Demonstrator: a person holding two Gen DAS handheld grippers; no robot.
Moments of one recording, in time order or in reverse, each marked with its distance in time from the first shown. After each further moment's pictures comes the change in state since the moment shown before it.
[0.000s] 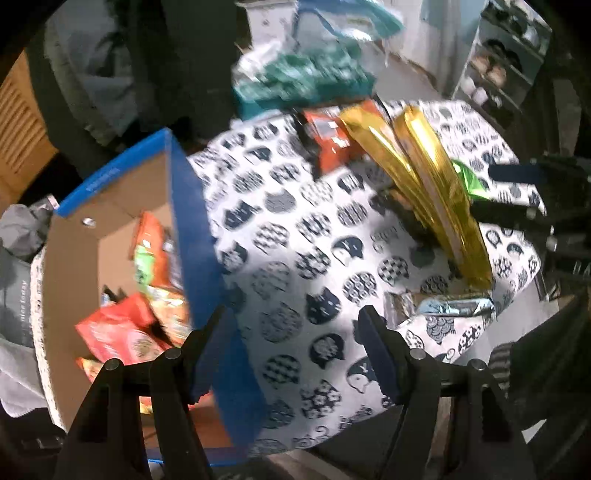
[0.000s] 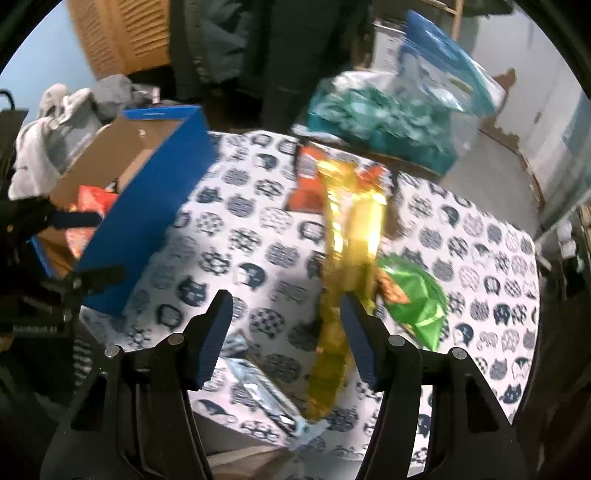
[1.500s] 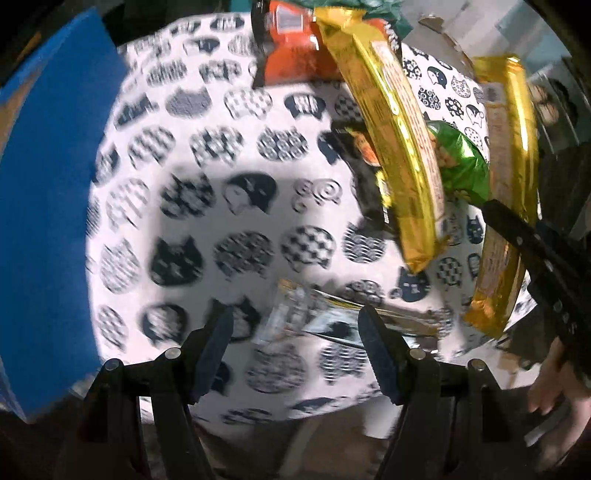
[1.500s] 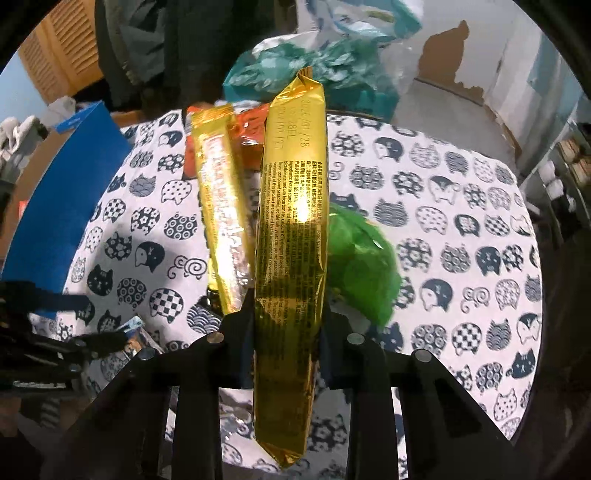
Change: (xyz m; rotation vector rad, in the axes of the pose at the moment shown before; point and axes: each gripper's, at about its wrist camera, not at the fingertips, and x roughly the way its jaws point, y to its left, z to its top) left arm 0.085 -0.074 0.012 -0.365 0.287 -0.159; right arm 0.041 -0.094 -0.050 0.164 0.010 -0.053
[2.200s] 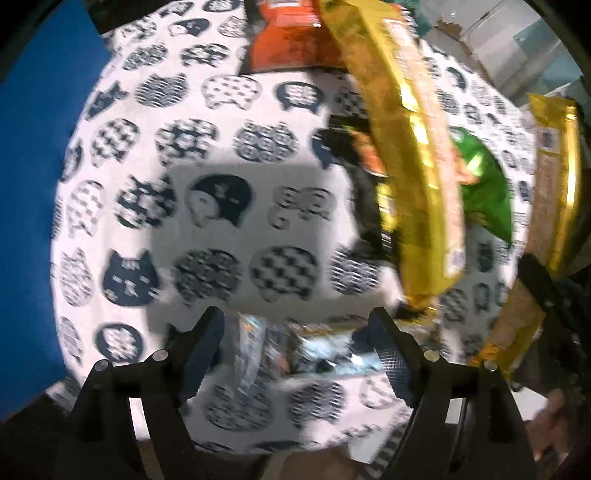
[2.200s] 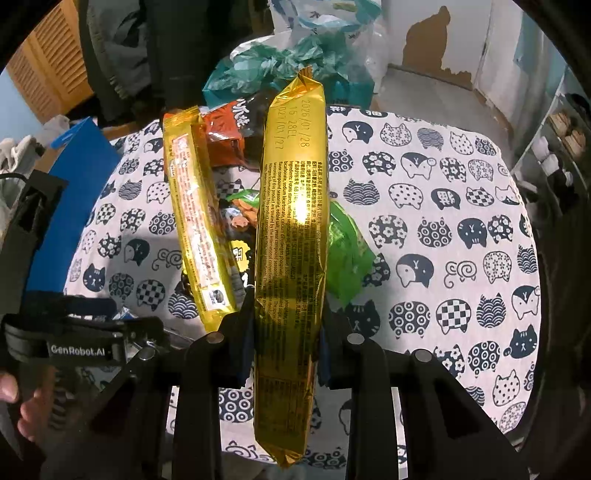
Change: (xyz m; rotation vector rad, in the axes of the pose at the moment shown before) left arm 0.042 -0.022 0.032 -0.046 -0.009 0.051; right arm -0.005 -0.027 -0.015 0.061 -0.006 0.021
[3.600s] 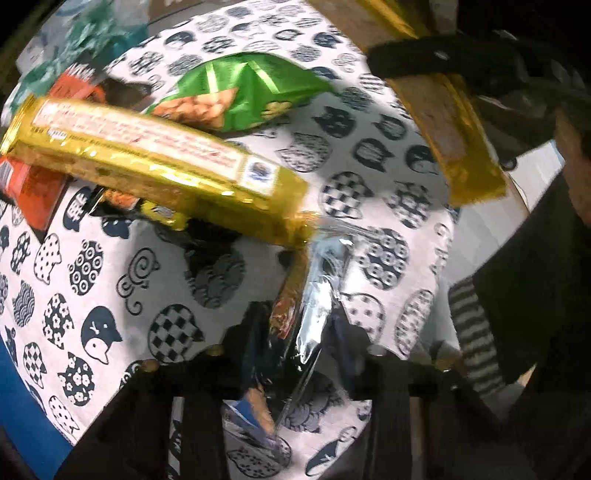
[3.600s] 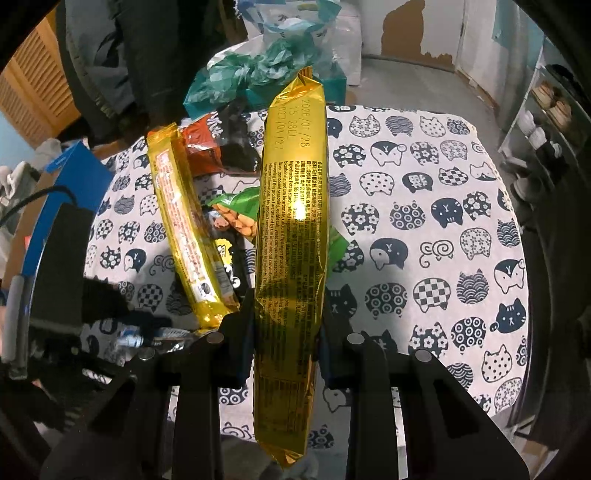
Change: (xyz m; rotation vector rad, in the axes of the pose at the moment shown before) left arm 0.016 -0.058 0.000 0.945 0.000 -0.169; right arm -0.022 -0.022 -0.004 0.101 0.006 0.003
